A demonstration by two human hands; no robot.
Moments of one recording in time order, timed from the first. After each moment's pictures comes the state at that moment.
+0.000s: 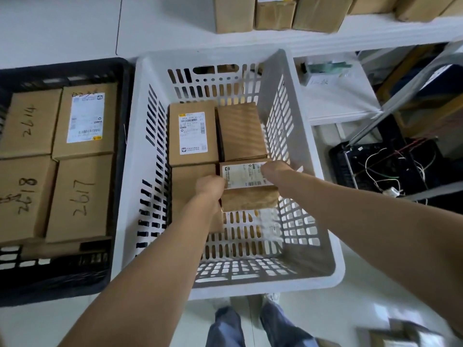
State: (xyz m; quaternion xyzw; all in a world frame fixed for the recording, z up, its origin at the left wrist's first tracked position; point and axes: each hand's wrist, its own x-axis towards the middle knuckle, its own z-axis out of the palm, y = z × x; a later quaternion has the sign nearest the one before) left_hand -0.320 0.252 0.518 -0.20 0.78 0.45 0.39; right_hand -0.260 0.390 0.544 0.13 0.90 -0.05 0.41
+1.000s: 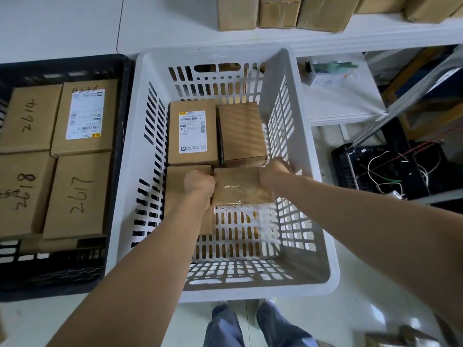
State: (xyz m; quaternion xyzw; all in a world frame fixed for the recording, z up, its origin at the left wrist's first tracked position) left_hand -0.336 0.245 0.512 -0.18 0.82 0.43 0.31; right_hand -0.265 0.386 0.544 -0.11 0.83 0.36 0.42
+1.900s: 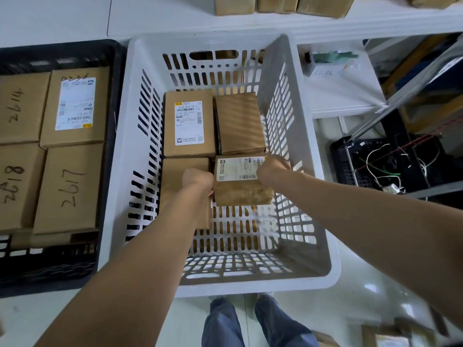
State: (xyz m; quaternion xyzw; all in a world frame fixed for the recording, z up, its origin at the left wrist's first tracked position) left_hand -0.340 0.244 0.497 -0.22 0.81 0.40 0.38; right_hand -0.261 0.380 0.543 -0.06 0.83 0.32 0.46
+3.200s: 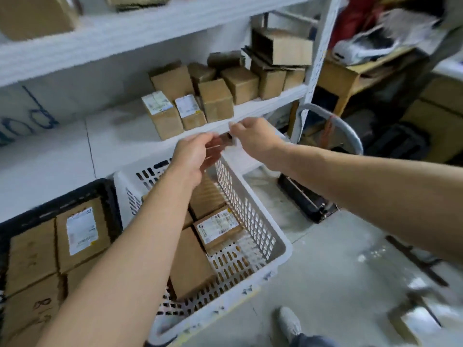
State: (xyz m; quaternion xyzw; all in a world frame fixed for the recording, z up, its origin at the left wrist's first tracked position) left_hand -0.294 0.311 0.790 0.15 0.65 0.63 0.39; right_hand -0.186 0.383 0.810 0.43 0.77 -0.42 -0.21
